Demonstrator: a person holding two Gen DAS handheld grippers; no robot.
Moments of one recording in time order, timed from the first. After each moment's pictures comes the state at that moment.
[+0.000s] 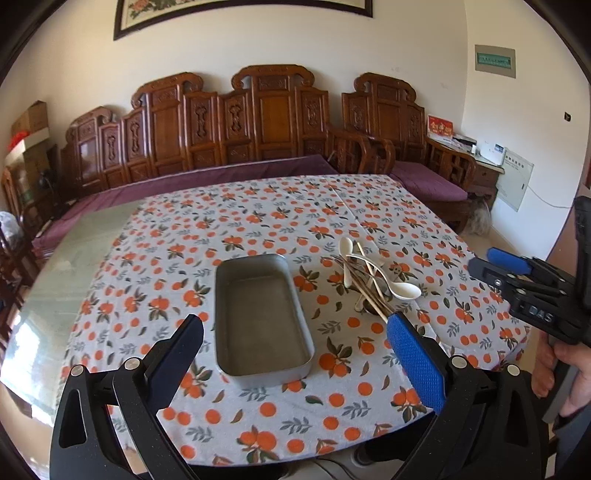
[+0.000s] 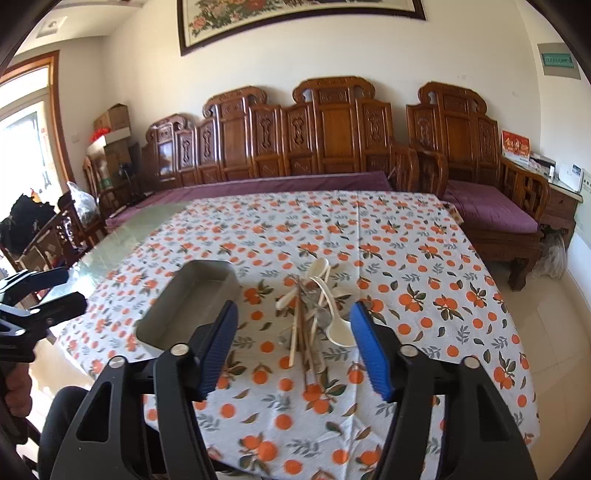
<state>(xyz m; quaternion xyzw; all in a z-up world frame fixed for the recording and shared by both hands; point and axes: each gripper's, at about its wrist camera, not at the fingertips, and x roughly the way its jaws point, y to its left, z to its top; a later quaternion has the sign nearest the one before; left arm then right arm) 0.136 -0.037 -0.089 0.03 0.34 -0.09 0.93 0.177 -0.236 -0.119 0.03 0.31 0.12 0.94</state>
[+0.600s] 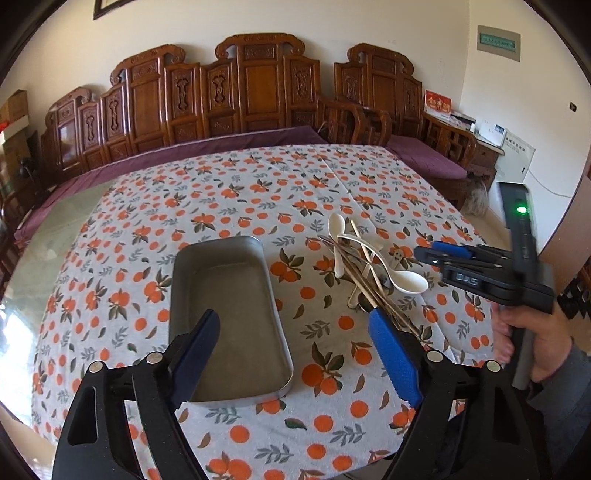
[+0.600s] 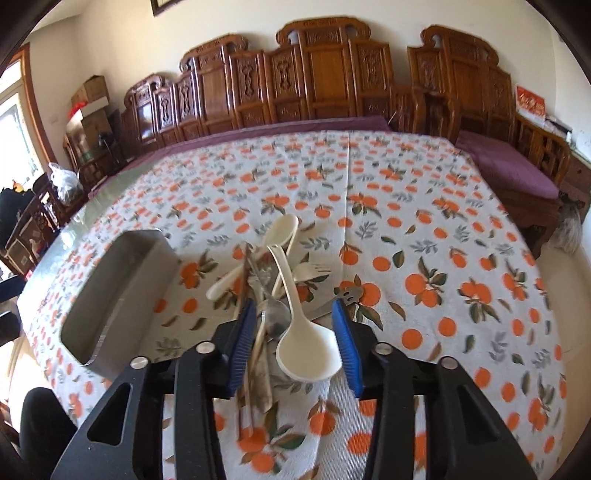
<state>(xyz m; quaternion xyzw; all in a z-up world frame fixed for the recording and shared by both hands) 0.197 -0.068 -0.132 0.03 0.39 -0.11 0.91 0.307 -0.255 -0.221 0.03 0.41 0.13 0.90</state>
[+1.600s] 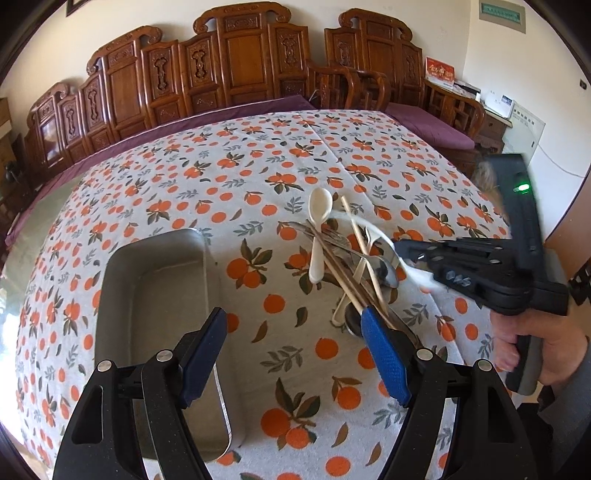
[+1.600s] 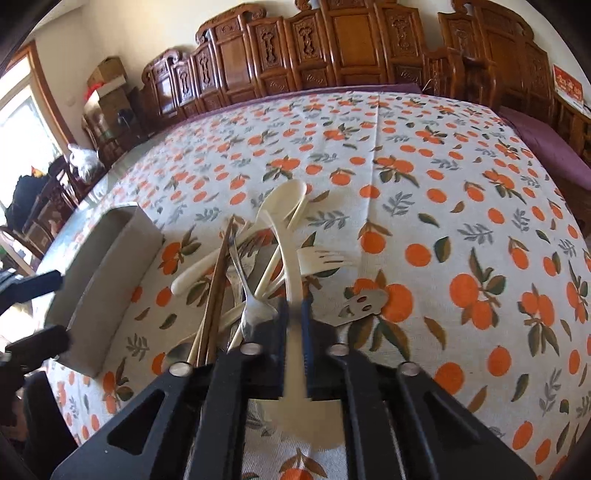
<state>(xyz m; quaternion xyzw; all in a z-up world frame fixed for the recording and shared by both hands) 0.261 -0.129 -0.187 0.06 0.44 -0.11 0.89 0.349 -0.268 -0.260 0.05 0.44 0.19 0.87</state>
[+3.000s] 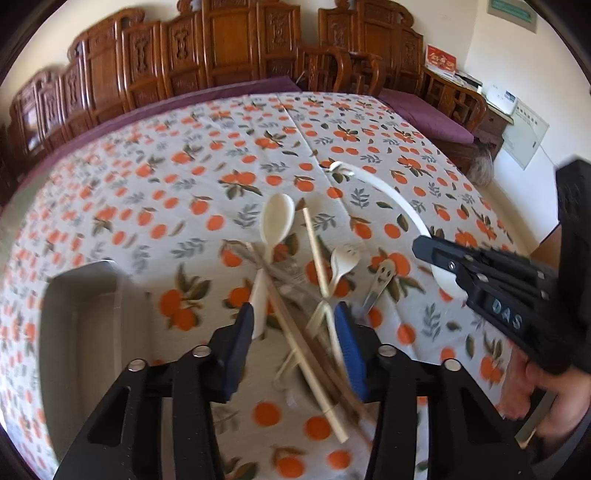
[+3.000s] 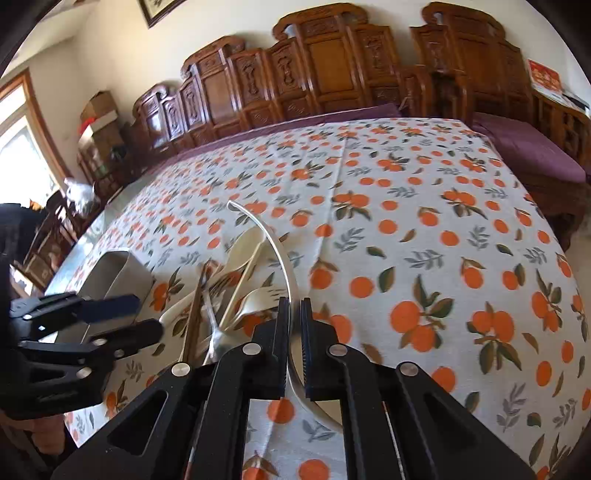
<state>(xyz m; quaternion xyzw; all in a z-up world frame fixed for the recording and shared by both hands) 0.327 -0.187 -0.208 0.03 0.48 -0.12 0.87 0.355 -0.313 -0.243 0.09 0.40 0.16 0.90</state>
